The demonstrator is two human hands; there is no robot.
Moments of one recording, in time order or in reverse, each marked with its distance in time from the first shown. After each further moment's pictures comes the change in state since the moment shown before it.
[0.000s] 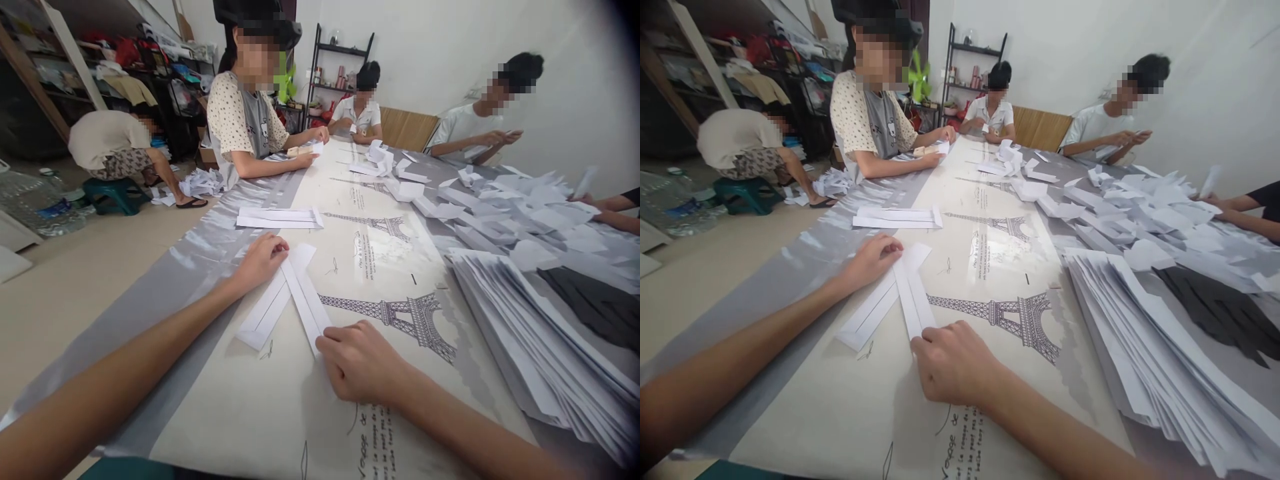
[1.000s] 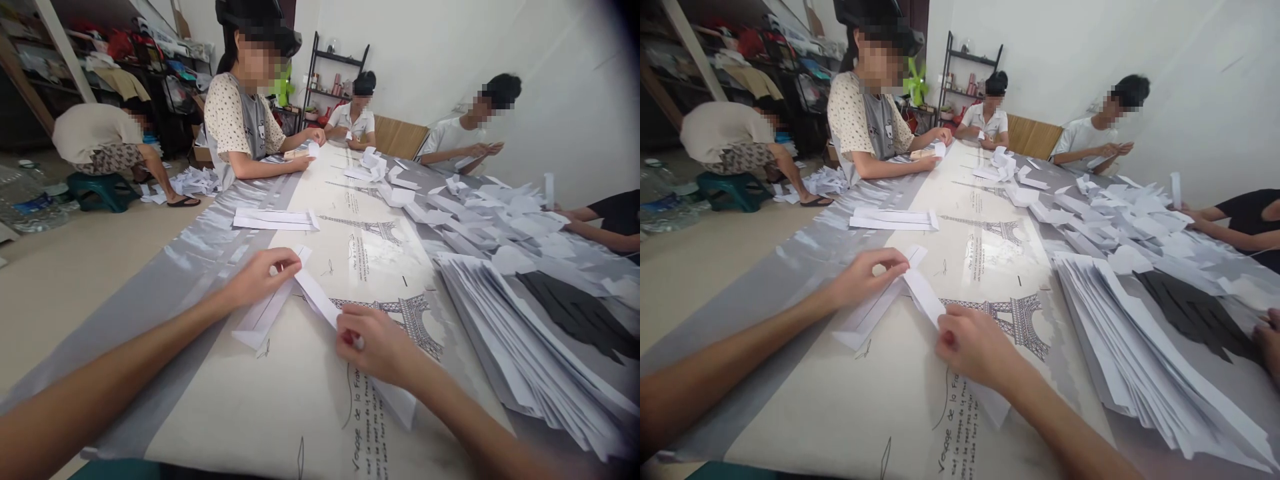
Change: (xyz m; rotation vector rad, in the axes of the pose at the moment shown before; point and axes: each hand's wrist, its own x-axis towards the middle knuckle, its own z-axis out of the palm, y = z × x) left_hand -0.028 0.046 -0.023 -0.347 -0.153 0.178; right_hand -0.020 0.026 -0.015 0.286 0.058 0.266
